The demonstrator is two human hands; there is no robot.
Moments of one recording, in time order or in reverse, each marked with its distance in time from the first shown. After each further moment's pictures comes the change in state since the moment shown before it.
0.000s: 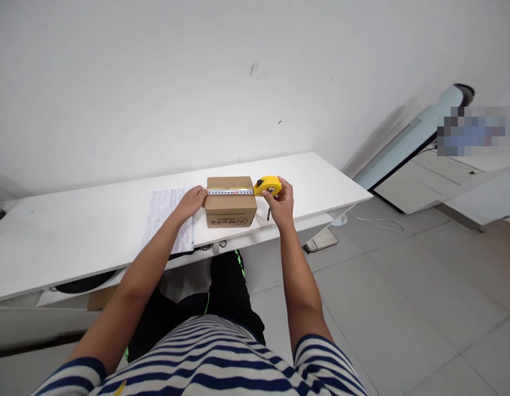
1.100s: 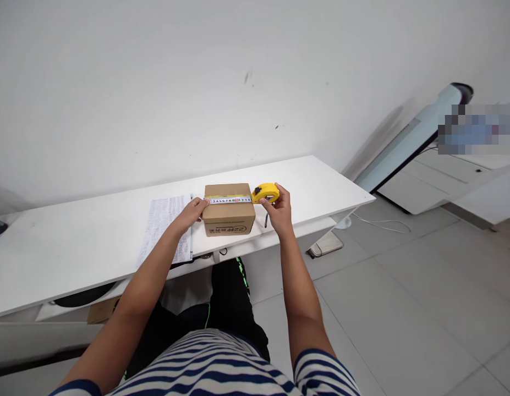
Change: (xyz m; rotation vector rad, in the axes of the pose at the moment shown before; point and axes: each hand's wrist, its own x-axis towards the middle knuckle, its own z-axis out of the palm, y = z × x) left_hand -0.004 -0.007 0.005 -0.214 -0.123 -0.133; right_hand -0.002 0.006 0.003 0.111 0.015 0.101
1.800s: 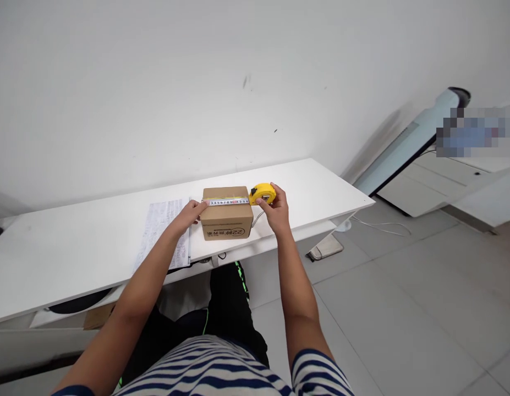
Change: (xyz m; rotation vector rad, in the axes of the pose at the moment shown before) left_hand 0.008 0.001 -0.002 0.020 0.054 -0.051; right_hand 0.010 -0.003 0.010 0.039 -0.010 -0.006
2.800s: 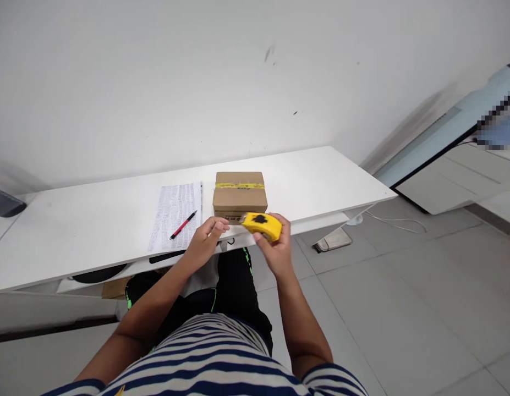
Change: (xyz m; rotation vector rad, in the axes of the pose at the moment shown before) left_hand -0.124 -0.025 0.039 -0.086 -0.013 0.344; right_hand -0.144 -0.061 0.016 -0.019 -0.072 0.062
